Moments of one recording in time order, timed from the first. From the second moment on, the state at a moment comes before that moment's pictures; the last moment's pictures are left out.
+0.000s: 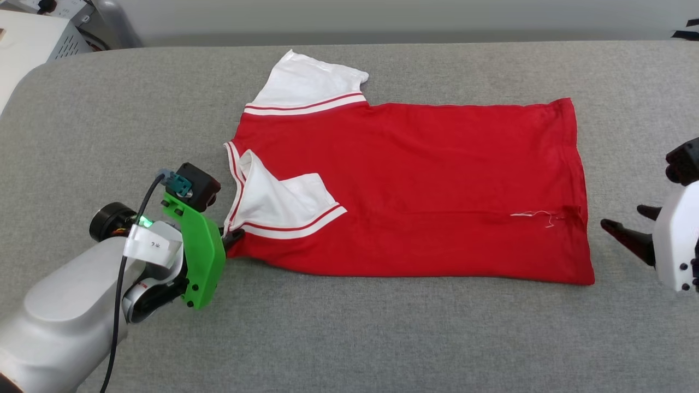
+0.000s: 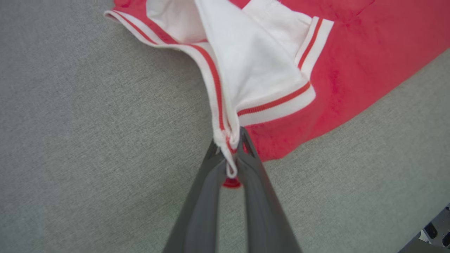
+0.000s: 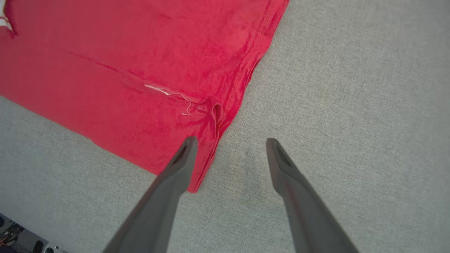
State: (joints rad) left arm -0.80 0.73 -1.13 0.36 -1.03 -0.13 0.29; right arm -0.46 -0.80 0.46 0.12 0.85 0.13 0.65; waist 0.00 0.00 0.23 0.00
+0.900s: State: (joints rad) left arm -0.83 0.71 -1.17 0.41 -1.05 -0.13 0.21; right arm -0.46 -0.68 0.66 0.35 0.87 0.13 0.49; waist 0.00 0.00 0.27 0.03
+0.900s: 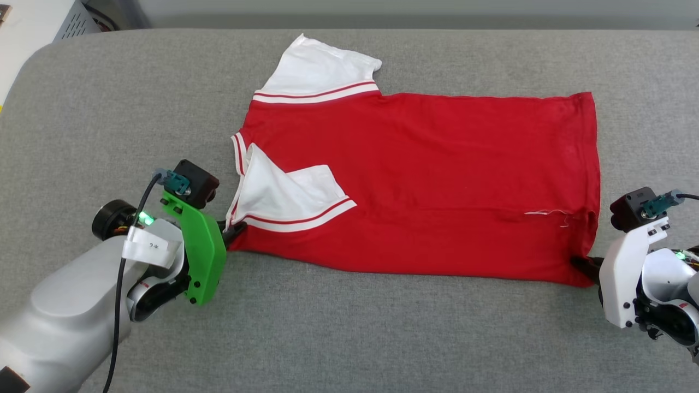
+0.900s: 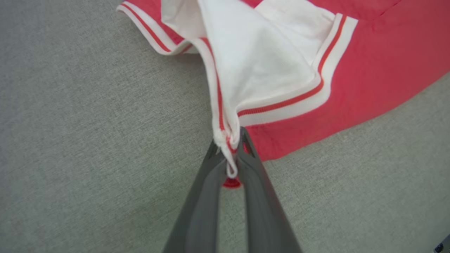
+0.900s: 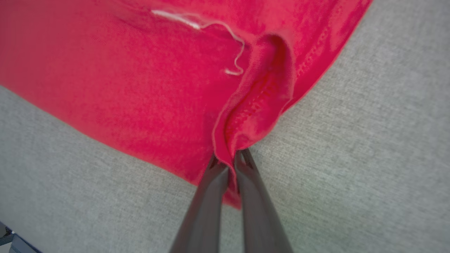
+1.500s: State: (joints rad) left arm -0.70 0.80 -1.20 0.29 -1.09 -0.08 0.19; right arm -0.30 -0.77 0.60 0.17 0.91 0.13 0.39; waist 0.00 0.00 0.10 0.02
